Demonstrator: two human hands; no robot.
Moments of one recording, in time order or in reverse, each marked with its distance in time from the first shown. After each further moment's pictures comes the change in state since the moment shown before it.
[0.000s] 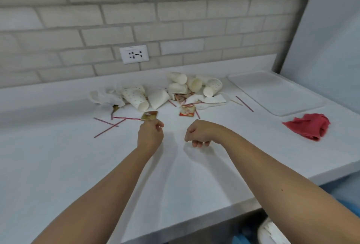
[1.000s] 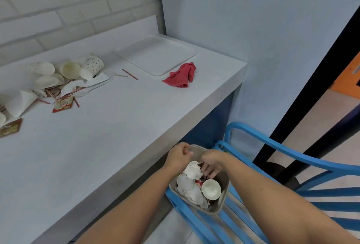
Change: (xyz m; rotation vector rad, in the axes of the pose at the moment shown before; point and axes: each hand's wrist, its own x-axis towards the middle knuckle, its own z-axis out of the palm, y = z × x) left_hand -0.237 0.177 0.242 -0.109 -0.896 0.197; right_hand -0.154 0.350 0.084 0.765 -0.023 0.757
